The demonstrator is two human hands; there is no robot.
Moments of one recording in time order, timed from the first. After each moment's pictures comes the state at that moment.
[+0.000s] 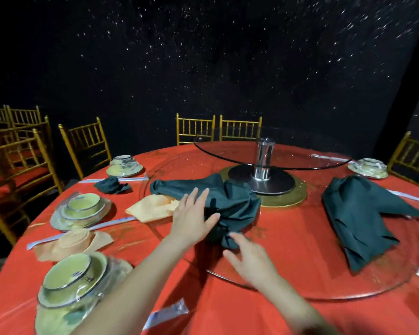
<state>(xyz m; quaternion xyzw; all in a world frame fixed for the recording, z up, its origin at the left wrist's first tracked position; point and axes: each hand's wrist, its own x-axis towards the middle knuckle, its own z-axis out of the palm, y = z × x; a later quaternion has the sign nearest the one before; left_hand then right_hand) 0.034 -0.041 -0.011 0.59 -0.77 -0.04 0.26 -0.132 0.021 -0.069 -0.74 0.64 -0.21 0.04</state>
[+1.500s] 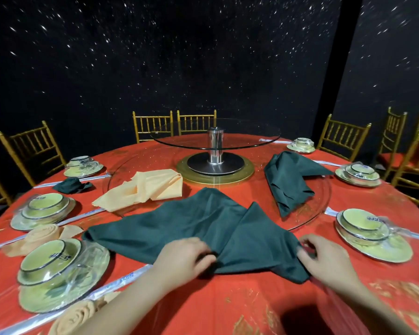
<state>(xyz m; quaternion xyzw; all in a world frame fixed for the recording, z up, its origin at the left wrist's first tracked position) 0.014 0.104 -0.049 0.34 -0.92 0.00 0.17 -0.286 0.226 -0.051 -0.54 0.80 -0.24 -0.03</state>
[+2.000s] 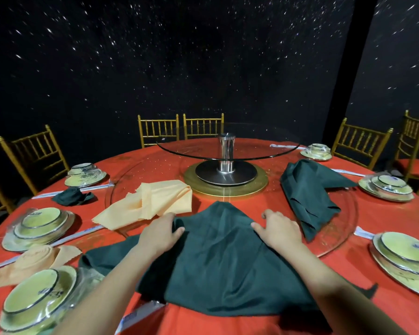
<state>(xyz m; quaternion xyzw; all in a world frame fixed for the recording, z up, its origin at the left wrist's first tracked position) 0.048 -0.046 -0.042 0.57 -0.81 -0.07 0.16 -0.226 0.054 -0.021 -0.54 0.83 -0.15 0.00</state>
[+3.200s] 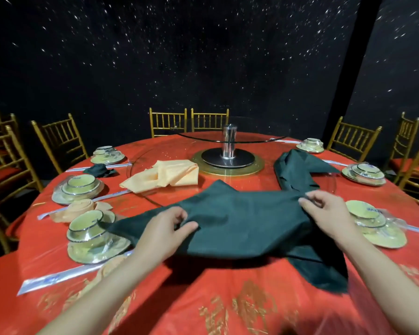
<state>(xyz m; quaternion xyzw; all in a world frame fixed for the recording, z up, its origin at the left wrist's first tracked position) 0.085 0.171 0.003 0.45 -0.79 -0.18 0.38 -0.258 0.229 0.020 -0.53 0.69 -0.49 0.05</state>
